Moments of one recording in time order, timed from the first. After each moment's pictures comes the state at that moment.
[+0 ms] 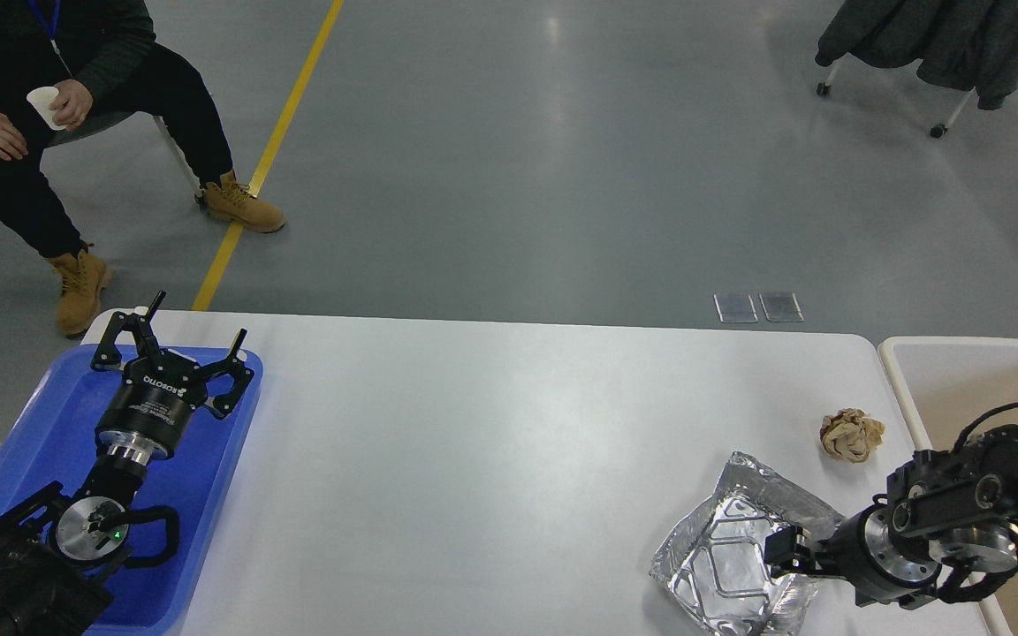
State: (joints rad) left arm -0.48 0.35 -0.88 -0.46 -0.14 -0.78 -0.41; right arm 1.38 -0.43 -1.11 1.35 -0.18 -0.01 -0.02
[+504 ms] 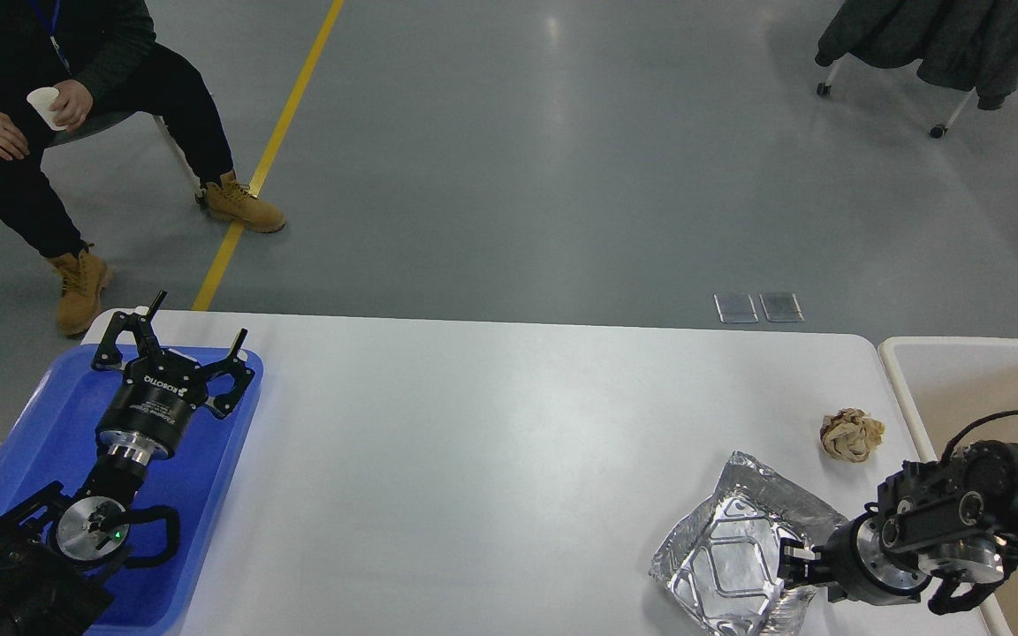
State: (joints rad) left arm -0.48 0.35 -0.88 -0.46 -0.14 -0.78 -0.41; right arm 1.34 -0.41 -1.11 1.31 -0.20 -0.05 -0.02
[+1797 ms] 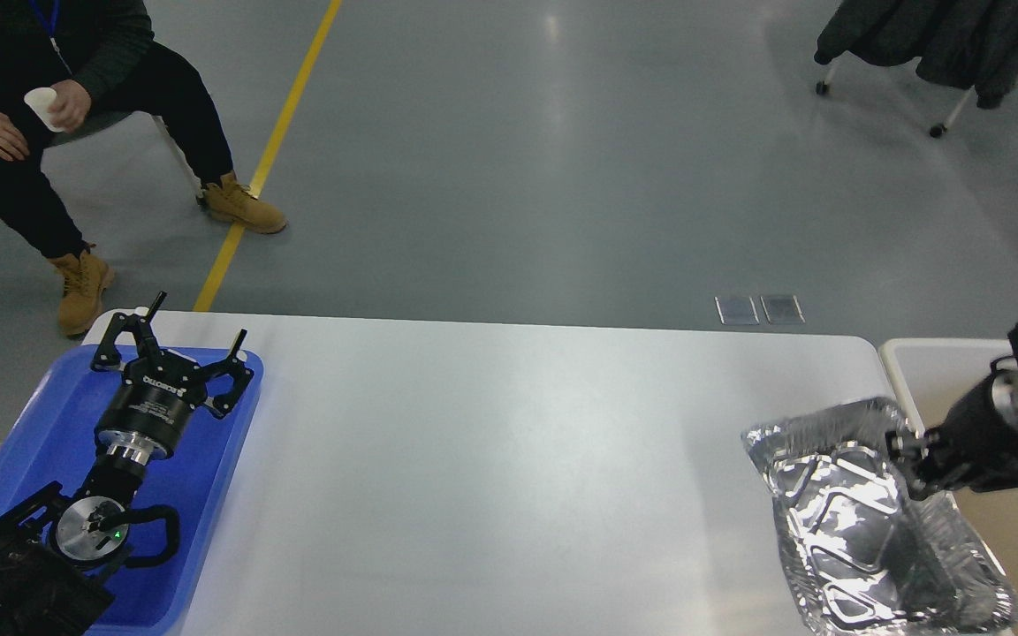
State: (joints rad) left arm -0.47 0.35 -0.89 -0.46 -0.14 -0.78 -0.40; right arm 2.04 -0.56 -1.41 1.57 -0.27 0.36 0.00
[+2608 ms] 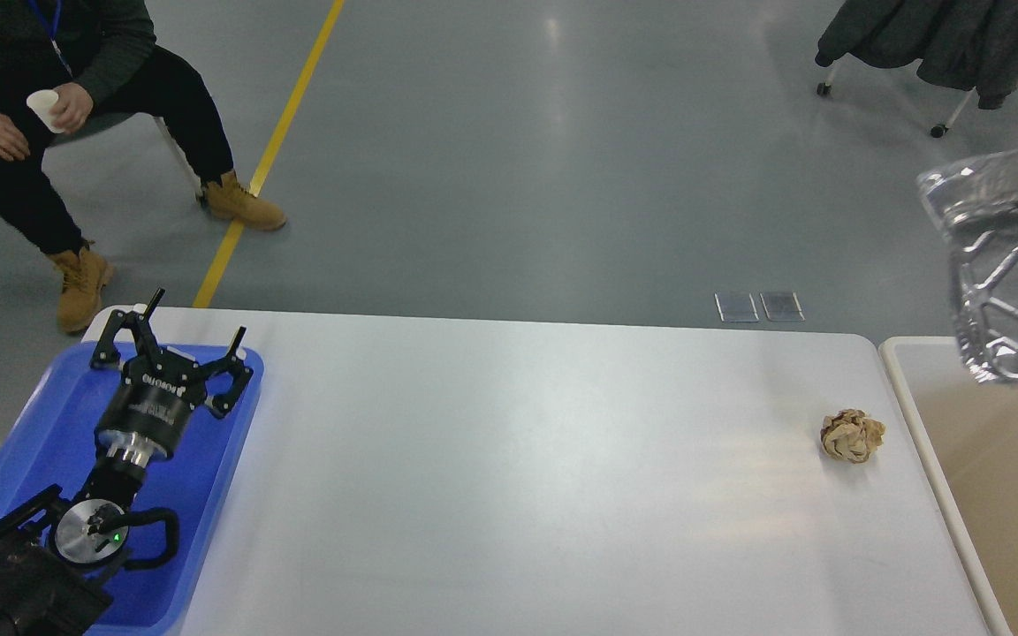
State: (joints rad) left arm -0.47 0.35 -0.89 -0.46 -0.14 -0.78 -0.41; right arm 2.44 -0.78 -1.51 1.03 -0.41 0.77 0.00
